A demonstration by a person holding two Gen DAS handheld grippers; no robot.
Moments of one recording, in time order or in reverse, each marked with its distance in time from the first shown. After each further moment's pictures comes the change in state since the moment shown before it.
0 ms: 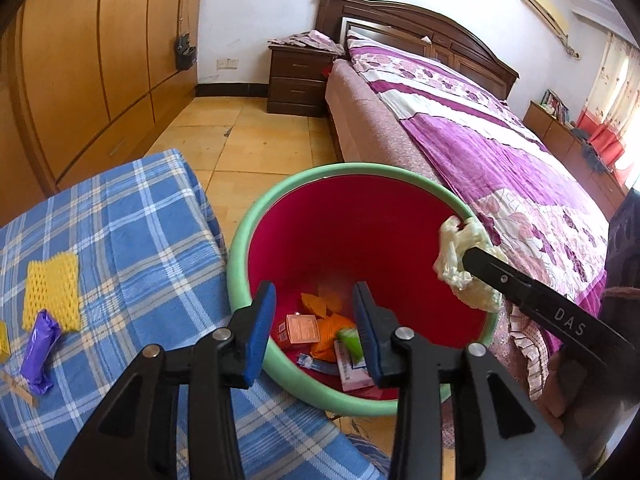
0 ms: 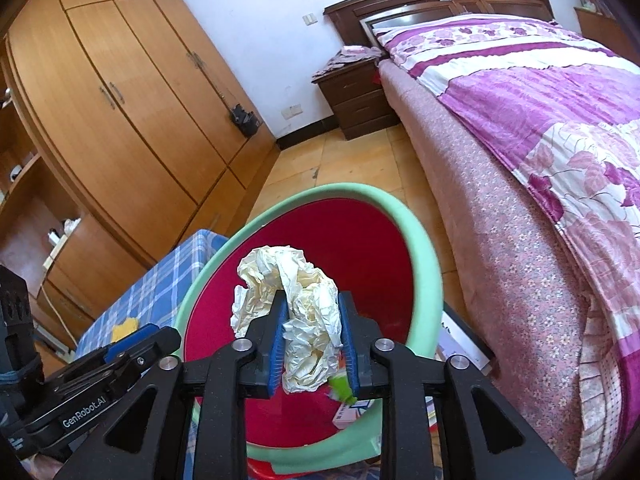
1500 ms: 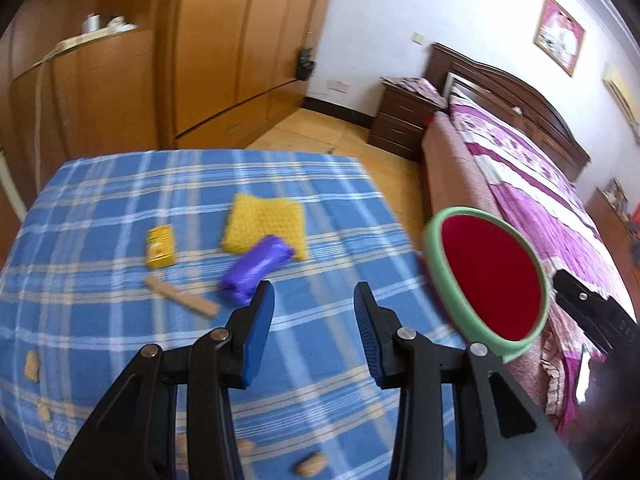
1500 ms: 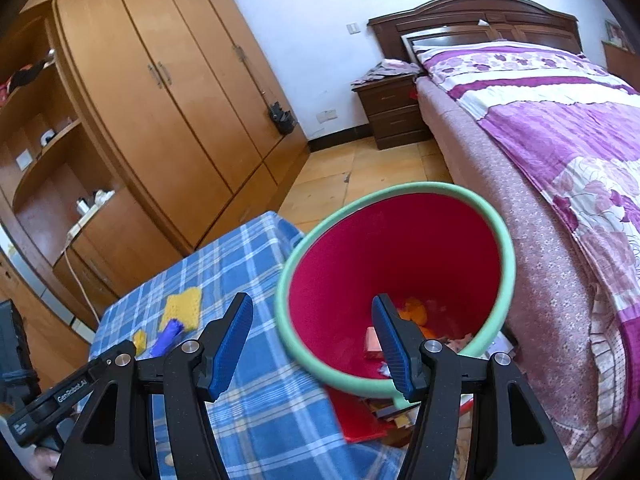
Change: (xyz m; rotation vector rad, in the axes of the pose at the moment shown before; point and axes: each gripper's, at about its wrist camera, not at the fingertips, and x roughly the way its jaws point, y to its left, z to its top) left arm -0.129 0.144 -0.070 -0.299 -0.123 0.225; right arm -0.044 0.096 -0.034 -0.114 -0.023 0.041
